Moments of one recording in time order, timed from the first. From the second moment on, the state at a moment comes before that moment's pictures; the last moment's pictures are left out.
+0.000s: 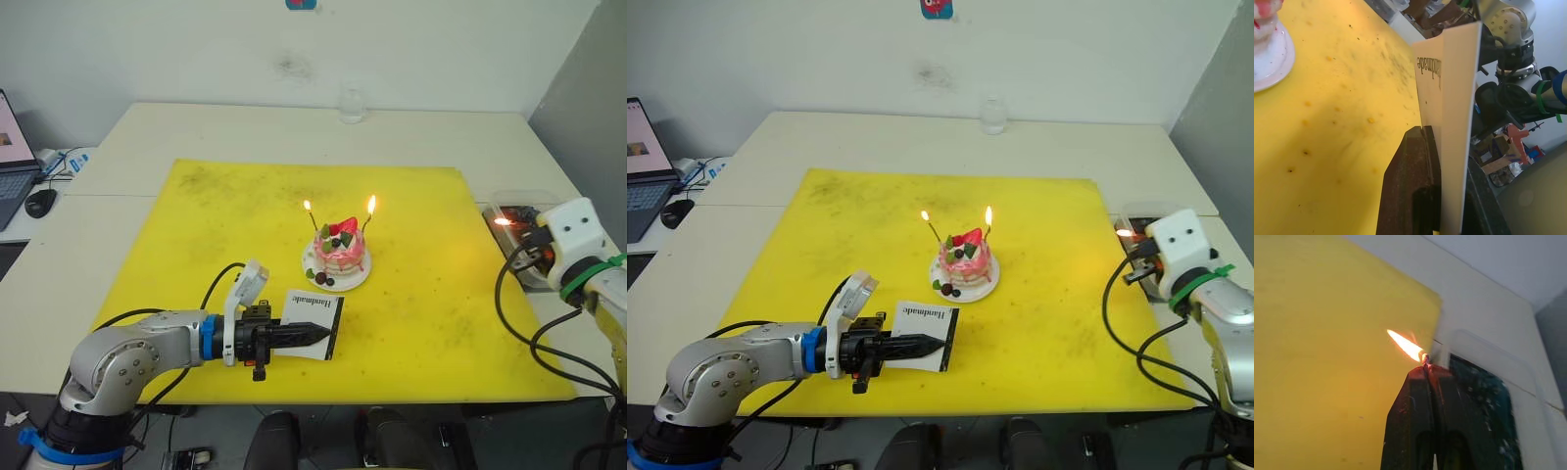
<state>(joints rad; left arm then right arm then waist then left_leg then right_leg) -0.15 0.70 0.04 -0.44 -1.06 1.06 -0.85 -0.15 -0.74 -0.31 -0.34 0.15 0.66 0.44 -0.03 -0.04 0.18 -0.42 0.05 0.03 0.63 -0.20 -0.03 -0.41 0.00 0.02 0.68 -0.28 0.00</state>
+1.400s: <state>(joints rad) -0.24 0.57 -0.02 -0.34 -1.45 1.32 -0.08 0.00 -0.80 -0.35 -0.71 0.50 0.76 0.63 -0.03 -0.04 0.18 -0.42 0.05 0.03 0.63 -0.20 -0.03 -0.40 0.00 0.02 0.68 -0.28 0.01</state>
